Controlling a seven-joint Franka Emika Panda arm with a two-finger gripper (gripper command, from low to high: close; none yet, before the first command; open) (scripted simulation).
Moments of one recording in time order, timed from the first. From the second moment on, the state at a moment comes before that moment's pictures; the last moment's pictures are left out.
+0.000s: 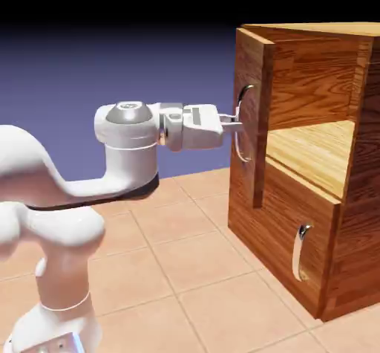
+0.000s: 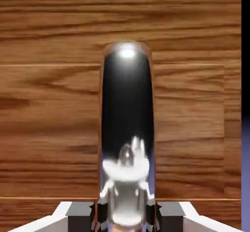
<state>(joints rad) 0.53 -1.35 -0.52 -2.94 -2.12 2.27 2.42</state>
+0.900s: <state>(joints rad) 0.57 -1.24 0.46 -2.92 -1.14 1.62 2.48</state>
